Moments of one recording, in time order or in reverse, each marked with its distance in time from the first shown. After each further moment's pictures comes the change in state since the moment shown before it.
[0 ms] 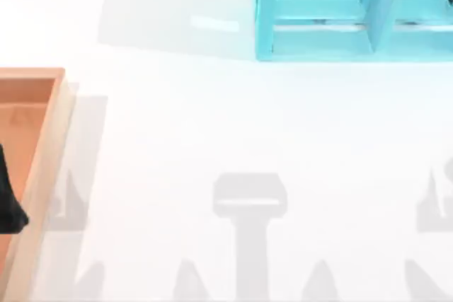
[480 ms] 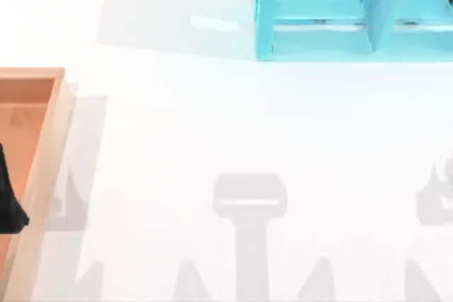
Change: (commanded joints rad) left arm 0.000 0.000 0.000 0.000 0.000 0.000; right arm -0.026 0.220 0.211 -0.194 0.002 -0.036
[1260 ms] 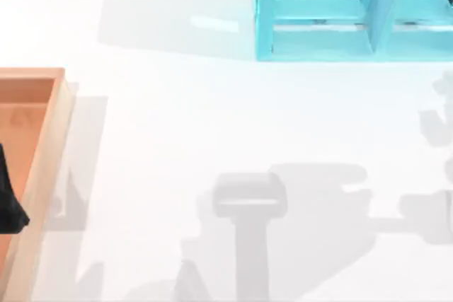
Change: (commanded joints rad) left arm 0.000 0.000 0.000 0.000 0.000 0.000; right arm -0.127 1.260 1.069 -0.828 -0.001 -0.104
